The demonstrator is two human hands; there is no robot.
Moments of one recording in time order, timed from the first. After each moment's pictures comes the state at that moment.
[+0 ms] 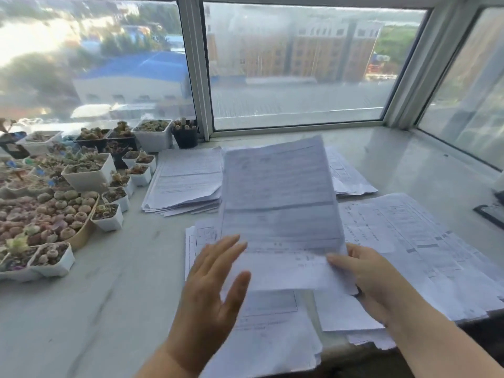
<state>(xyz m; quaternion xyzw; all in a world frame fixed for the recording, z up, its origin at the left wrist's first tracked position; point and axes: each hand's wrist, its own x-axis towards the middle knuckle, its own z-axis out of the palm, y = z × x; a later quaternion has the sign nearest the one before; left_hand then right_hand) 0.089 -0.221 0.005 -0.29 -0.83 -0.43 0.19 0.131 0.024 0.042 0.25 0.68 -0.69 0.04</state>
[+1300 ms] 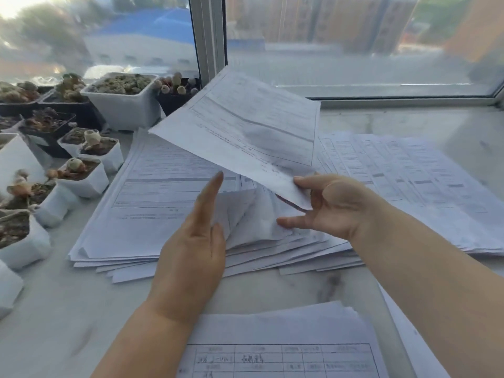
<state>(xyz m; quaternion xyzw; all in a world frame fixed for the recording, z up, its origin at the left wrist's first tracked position) -0.189 -0.202 -0.080 -0.12 -0.91 -0.39 0.10 -0.227 0.014 -0.034 0.21 0.51 -0.82 0.15</state>
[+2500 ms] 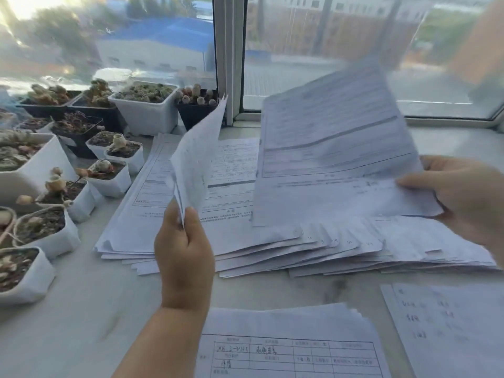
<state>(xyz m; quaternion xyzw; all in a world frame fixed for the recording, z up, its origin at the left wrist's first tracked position) -0.194 -0.204 -0.077 0.09 -0.78 -0.56 0.27 -0.185 0.097 0.027 0.18 0.77 -0.61 -0.01</state>
